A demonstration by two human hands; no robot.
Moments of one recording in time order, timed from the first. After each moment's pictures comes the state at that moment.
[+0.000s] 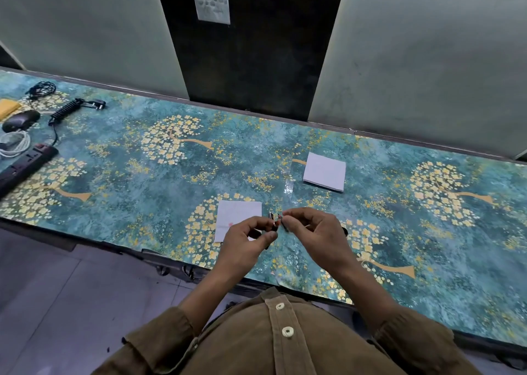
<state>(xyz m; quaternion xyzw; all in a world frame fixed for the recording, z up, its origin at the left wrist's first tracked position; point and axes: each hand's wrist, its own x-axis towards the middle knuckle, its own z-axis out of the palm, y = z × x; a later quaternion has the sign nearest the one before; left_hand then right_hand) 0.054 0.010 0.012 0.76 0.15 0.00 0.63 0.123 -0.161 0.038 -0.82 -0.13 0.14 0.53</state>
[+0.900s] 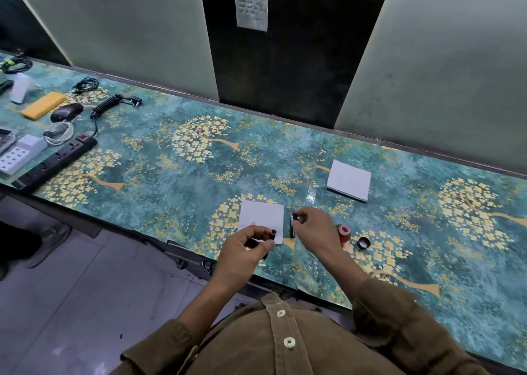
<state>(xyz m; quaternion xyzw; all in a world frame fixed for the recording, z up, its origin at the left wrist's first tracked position) 0.017 0.038 0.016 0.73 0.22 0.03 0.65 0.151 -0.102 -0.003 -0.94 -0.10 0.17 0.29</state>
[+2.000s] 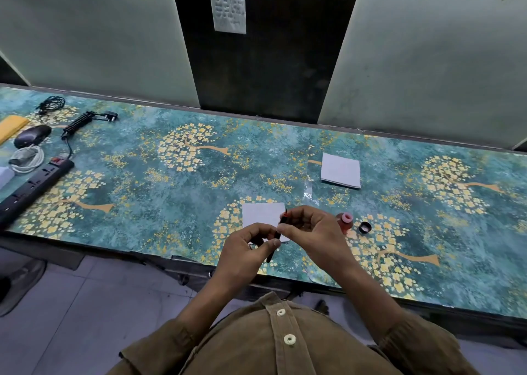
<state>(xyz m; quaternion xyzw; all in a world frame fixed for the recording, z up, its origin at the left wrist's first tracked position) 0.011 0.077 0.030 0.77 0.10 0.02 0.63 0.079 -0.081 0.049 -0.75 -0.10 0.16 0.64</state>
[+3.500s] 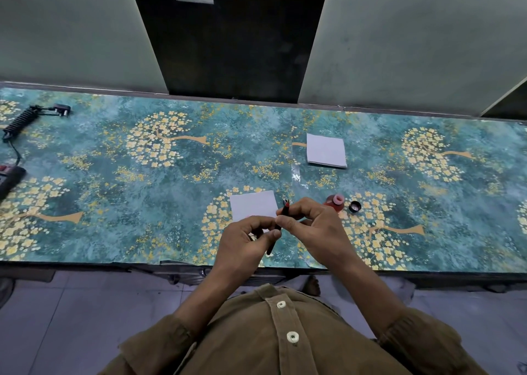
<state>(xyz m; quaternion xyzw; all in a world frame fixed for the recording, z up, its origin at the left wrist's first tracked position) 0.027 0.087 0.024 0.79 0.06 -0.02 0.61 0.073 -0.079 0.042 -0.80 -0.07 0.10 0.59</state>
